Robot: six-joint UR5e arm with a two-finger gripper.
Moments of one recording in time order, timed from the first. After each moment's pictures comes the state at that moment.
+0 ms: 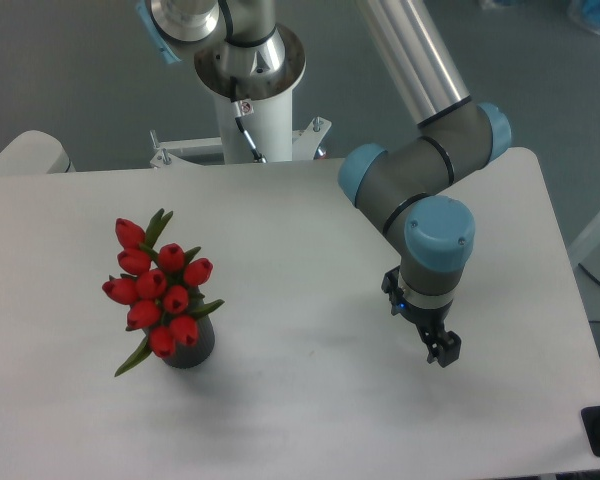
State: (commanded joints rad) arm 2.58 -2.14 -1.50 -0.97 1.59 1.62
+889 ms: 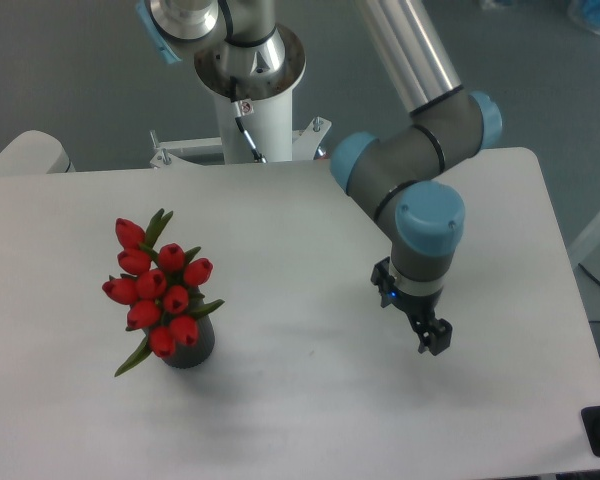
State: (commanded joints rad) arm 2.58 -1.98 -1.69 -0.94 1.38 1.55
